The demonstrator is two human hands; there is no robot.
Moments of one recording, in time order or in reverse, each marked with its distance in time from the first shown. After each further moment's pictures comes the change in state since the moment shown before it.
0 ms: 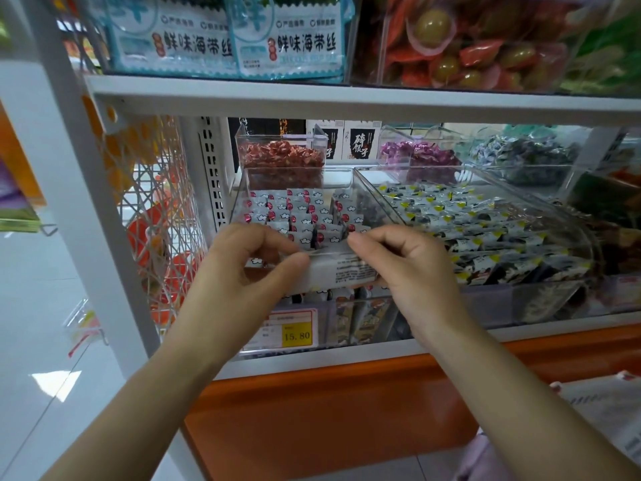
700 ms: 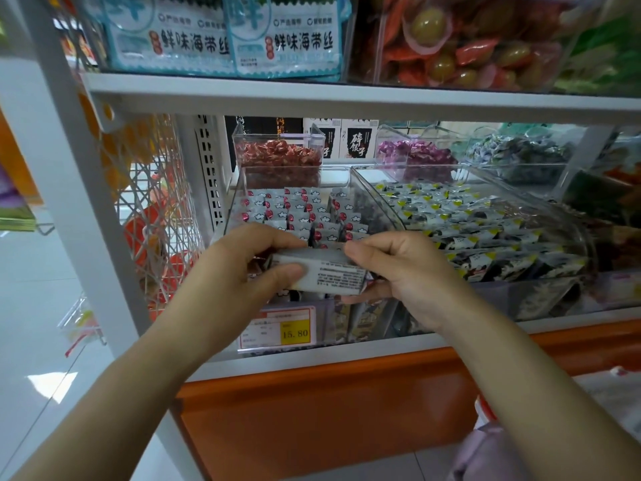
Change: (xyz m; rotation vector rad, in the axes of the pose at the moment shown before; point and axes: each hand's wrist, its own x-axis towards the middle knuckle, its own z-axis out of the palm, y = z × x) left_hand 0.005 0.001 -0.009 0.160 -0.154 0.086; right_hand 0.009 -0.003 -0.008 0.226 -0.246 0.356
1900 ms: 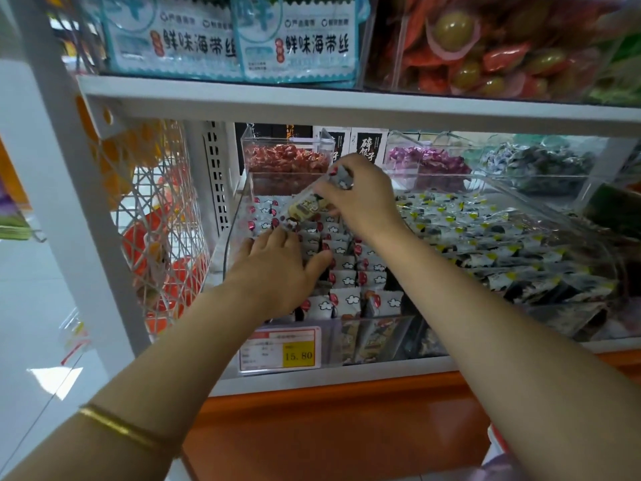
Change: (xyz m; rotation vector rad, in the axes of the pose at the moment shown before) left_hand 0.068 -0.037 0.038 0.789 -0.314 -0.267; right_hand 0.114 -0.015 0.016 -0.561 0.270 -0.373
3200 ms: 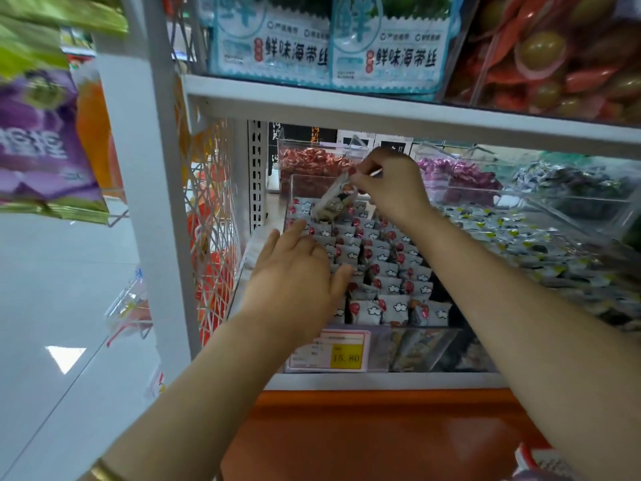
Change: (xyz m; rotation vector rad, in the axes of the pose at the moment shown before) left_hand -0.041 -0.018 -0.009 0.028 0.229 0.079; right_hand 0.036 -0.001 0.017 -0.178 -0.030 -0.092
